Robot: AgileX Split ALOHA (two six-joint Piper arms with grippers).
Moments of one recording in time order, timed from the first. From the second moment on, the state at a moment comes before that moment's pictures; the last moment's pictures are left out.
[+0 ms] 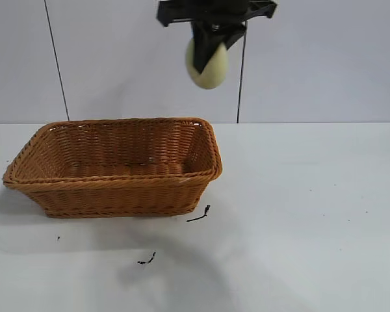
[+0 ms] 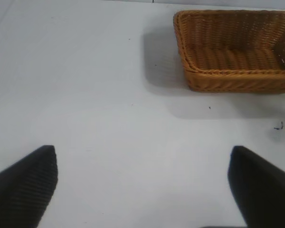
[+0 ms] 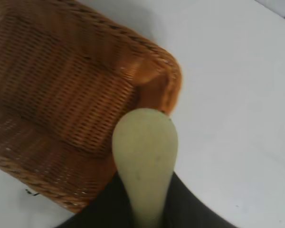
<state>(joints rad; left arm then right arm) -0.04 -0.01 -0.50 0.08 1.07 -0.06 0.65 2.29 -2.13 0.02 0.99 0.00</state>
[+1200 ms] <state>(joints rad) -0.04 -0.01 -0.50 0.08 1.07 -0.06 0.62 2.38 -2.28 -0.04 1.02 0.03</state>
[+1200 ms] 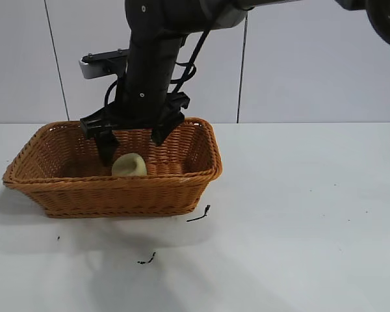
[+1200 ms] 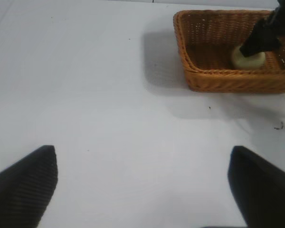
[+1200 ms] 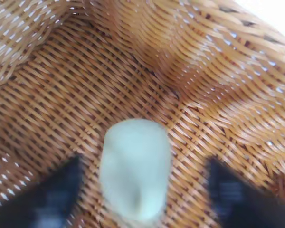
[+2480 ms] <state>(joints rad) -0.04 -0.01 -0.50 0.08 1.07 -0.06 0.00 2.21 -2.14 0.04 1.21 0.01</state>
